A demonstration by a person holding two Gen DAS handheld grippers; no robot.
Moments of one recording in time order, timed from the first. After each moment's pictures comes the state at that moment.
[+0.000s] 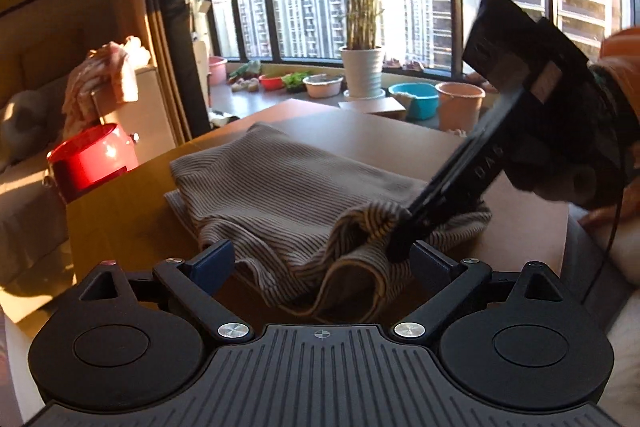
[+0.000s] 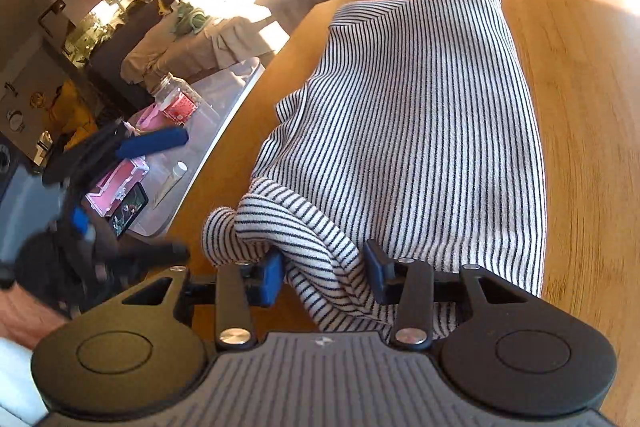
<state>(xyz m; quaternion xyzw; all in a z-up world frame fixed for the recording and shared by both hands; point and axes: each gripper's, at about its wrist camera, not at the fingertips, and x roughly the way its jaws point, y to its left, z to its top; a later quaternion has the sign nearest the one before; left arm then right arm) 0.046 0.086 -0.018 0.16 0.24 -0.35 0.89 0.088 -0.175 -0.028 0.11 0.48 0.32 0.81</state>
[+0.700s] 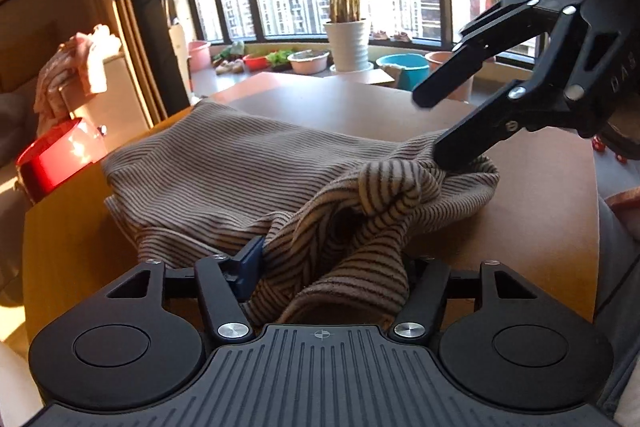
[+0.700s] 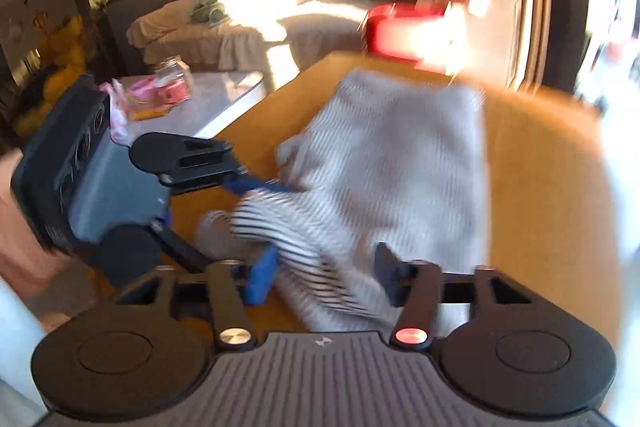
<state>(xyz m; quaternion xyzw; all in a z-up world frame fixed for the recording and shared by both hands) 0.081 0.033 -0.058 0.18 0.27 -0.36 0.88 0.047 -0.188 0.015 -0.09 0.34 0.30 0.89</state>
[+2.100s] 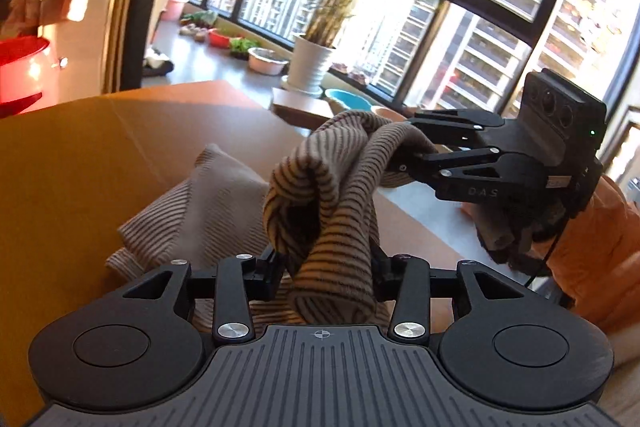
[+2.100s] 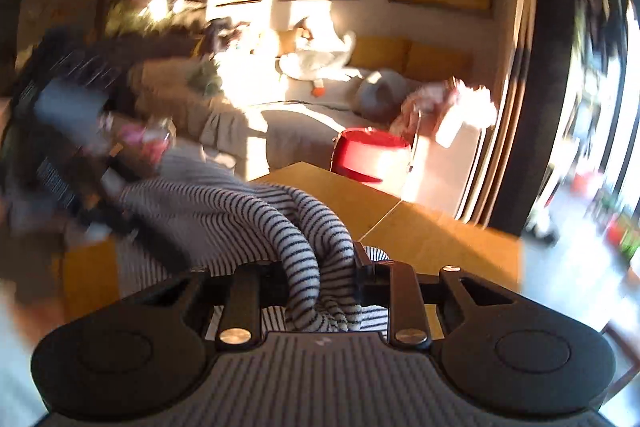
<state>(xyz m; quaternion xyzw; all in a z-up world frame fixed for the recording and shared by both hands) 0.112 0.065 0.008 -0.04 0.35 -0.42 0.84 0.052 -0.222 0.047 -0.09 0.21 0.30 0.93</state>
